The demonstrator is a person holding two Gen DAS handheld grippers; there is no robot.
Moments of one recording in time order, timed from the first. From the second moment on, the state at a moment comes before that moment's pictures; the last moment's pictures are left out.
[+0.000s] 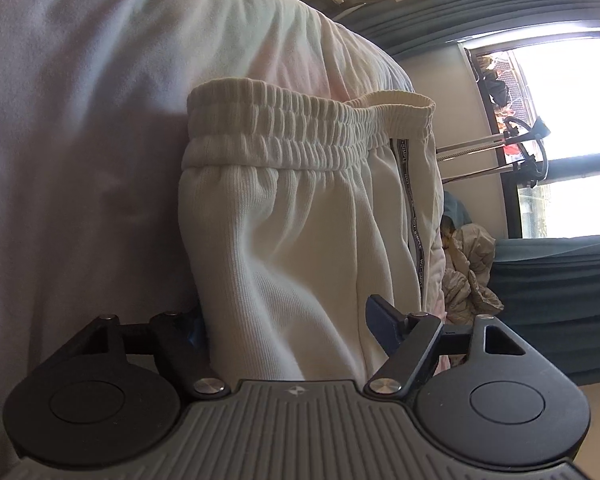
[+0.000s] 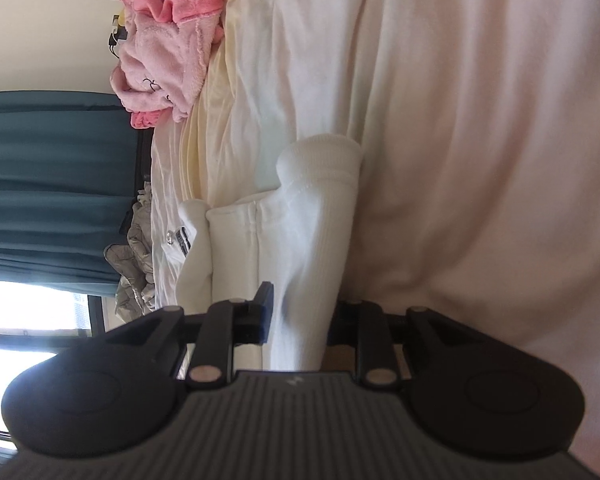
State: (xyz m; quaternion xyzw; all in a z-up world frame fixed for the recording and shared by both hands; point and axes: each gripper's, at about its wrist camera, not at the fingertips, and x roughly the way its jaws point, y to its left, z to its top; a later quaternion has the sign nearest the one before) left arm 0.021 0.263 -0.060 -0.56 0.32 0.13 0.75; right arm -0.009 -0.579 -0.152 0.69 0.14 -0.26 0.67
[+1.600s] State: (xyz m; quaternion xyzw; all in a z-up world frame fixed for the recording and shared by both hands) left arm 0.113 0.251 0.053 -0.50 0.21 0.08 0.83; right arm 0.100 -0.566 -0.008 0.40 0.03 -0.28 0.87
